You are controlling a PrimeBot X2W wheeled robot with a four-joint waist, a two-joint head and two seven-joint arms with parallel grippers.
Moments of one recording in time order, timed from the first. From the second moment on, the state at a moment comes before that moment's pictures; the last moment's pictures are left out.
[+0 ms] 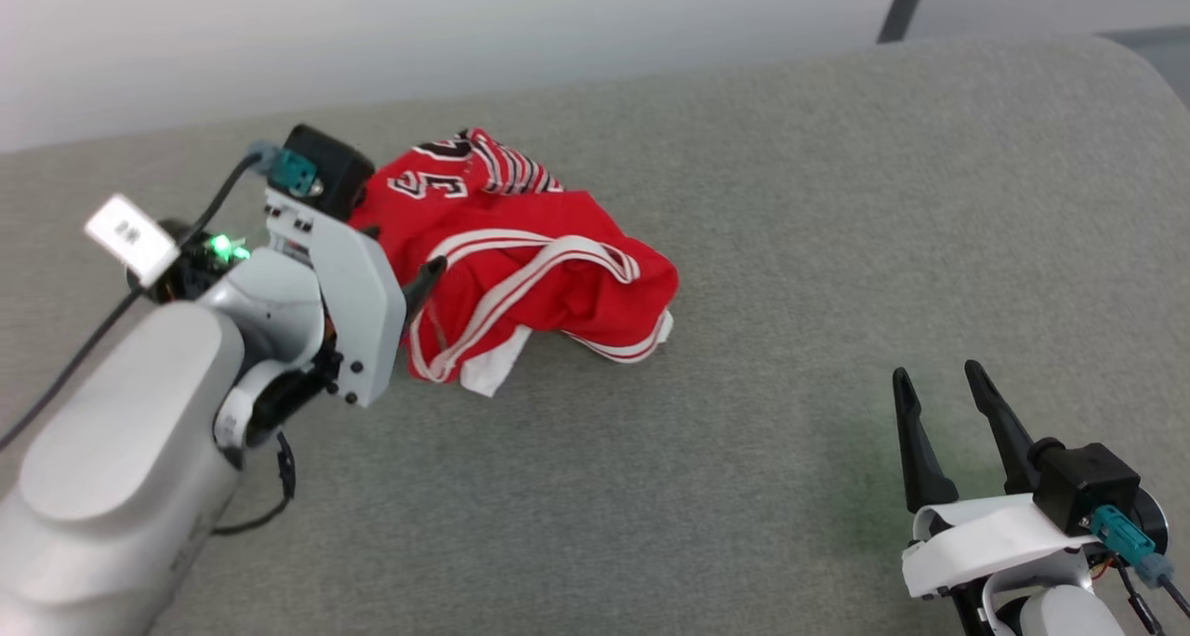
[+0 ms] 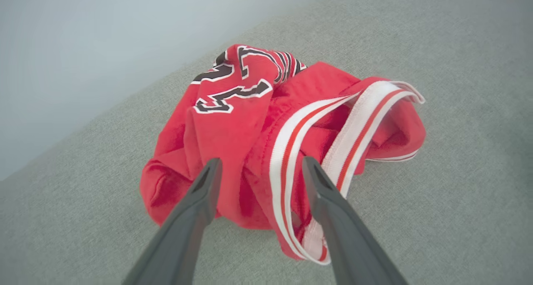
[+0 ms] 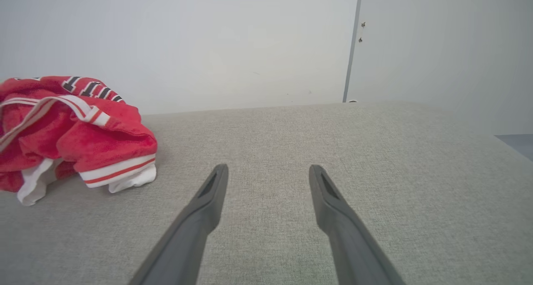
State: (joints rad) left arm -0.80 0.60 -0.64 0.24 -0.73 -0.04 0.58; right arm -0.17 -0.05 0.04 0.25 0.15 0.13 -0.26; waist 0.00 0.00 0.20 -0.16
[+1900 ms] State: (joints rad) left arm -0.12 0.41 -0.24 0.13 -0.69 0.07 -0.26; right arm -0.22 -0.30 0.07 0.24 0.28 0.13 0.26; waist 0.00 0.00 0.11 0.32
